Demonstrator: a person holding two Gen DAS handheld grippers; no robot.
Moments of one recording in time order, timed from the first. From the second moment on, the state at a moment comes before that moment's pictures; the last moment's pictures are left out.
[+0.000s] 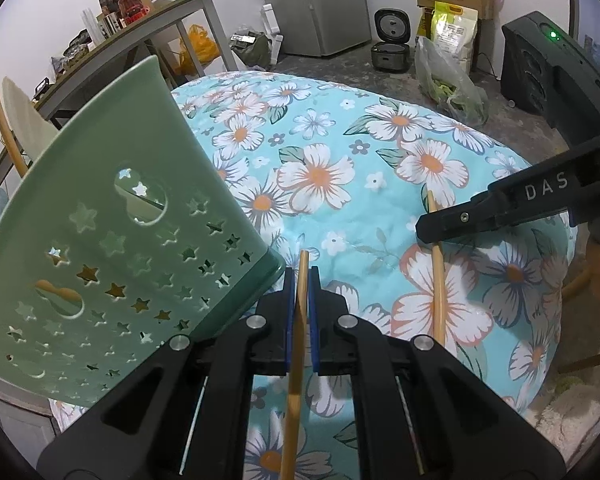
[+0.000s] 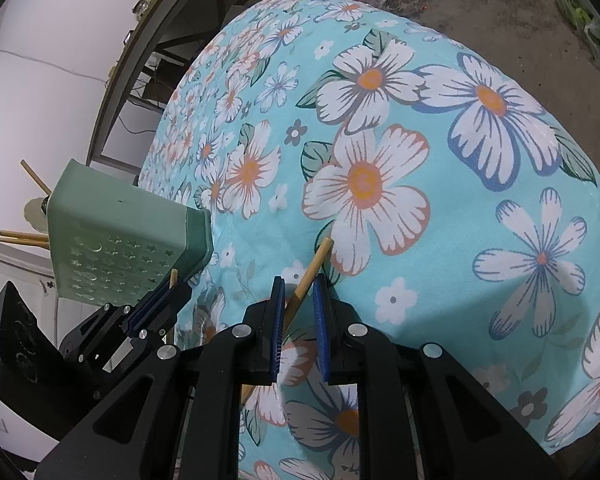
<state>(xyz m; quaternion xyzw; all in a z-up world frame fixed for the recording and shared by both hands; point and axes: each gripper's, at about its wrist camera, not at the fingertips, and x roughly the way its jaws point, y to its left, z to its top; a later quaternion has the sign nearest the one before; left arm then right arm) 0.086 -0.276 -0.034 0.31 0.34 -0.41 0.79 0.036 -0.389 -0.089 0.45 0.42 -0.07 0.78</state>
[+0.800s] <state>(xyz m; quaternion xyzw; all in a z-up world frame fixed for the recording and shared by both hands) 0.084 -0.265 -0.022 0.31 0.33 -0.40 0.80 0.022 -0.402 -0.005 0.40 0.34 -0.07 0.85</state>
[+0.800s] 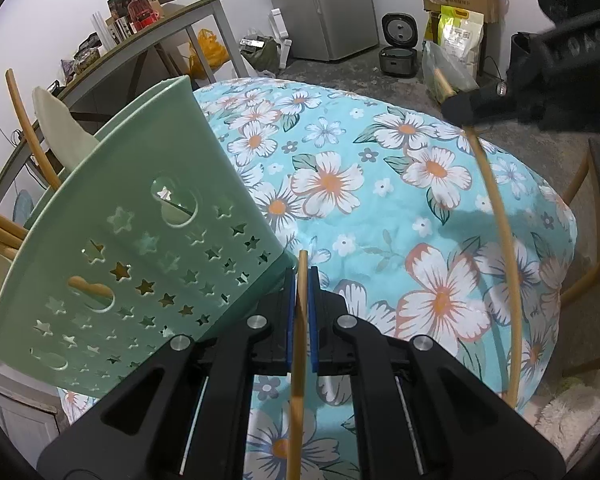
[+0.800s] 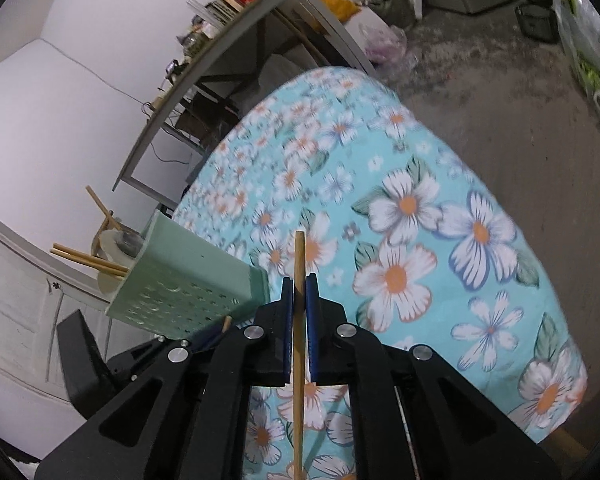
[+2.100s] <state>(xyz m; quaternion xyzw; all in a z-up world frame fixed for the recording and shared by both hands) 0.168 -0.151 0.222 -0.03 0.24 -0.46 0.86 0.015 -0.418 0.043 0.38 0.28 -0.08 0.88</state>
